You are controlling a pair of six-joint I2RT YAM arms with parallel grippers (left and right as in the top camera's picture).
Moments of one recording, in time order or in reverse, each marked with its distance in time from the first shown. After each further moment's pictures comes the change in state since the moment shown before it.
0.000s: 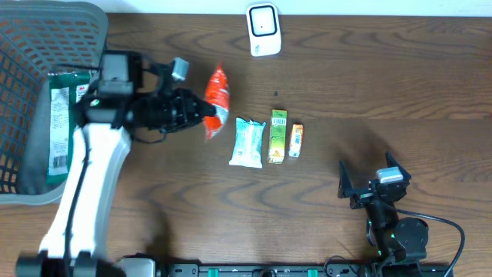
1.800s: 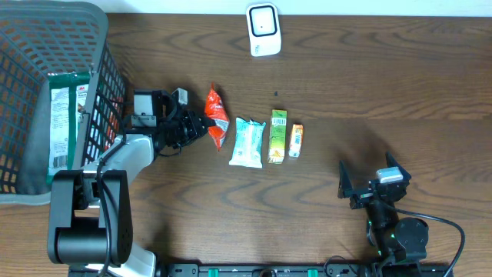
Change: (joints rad) left arm 0.031 0.249 -0.475 0.816 -0.163 -0.230; right arm 0.000 0.000 0.000 0.000 0.000 0.000
